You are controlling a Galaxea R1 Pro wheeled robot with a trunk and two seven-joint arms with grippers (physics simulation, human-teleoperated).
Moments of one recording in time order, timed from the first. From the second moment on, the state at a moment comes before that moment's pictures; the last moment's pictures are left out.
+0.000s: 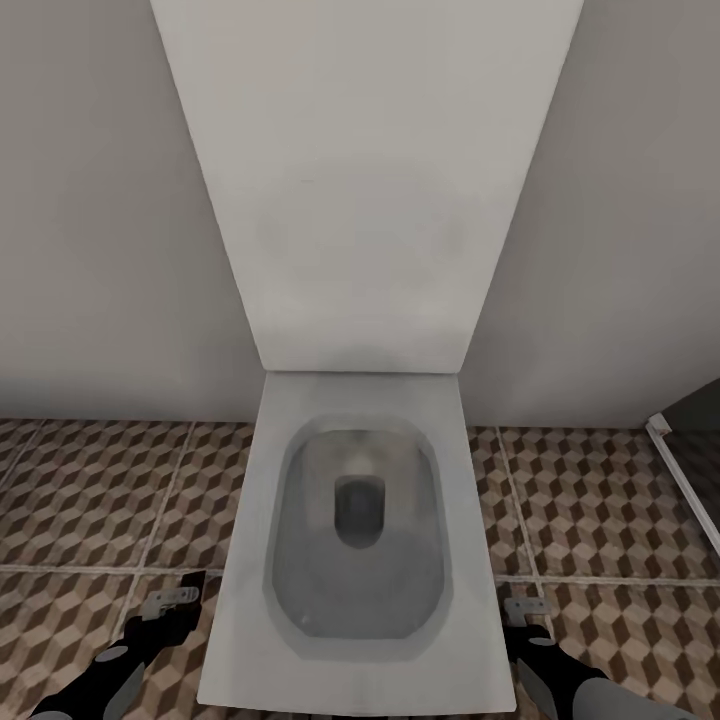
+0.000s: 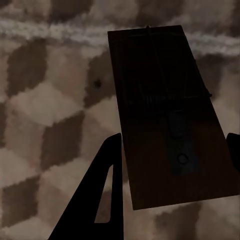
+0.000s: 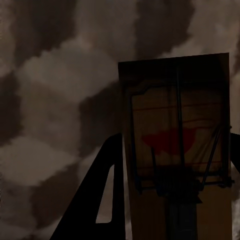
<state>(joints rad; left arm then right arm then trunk) -0.52 0.22 -0.02 -0.28 0.16 -0.10 -0.06 -0.63 -0.08 0.24 -0.08 -0.21 -0.01 -0.07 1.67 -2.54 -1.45</state>
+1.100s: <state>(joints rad) -0.52 0.22 -0.02 -0.28 0.16 -0.10 -0.06 -0.63 -0.08 0.24 -0.08 -0.21 -0.01 -0.07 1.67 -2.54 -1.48</state>
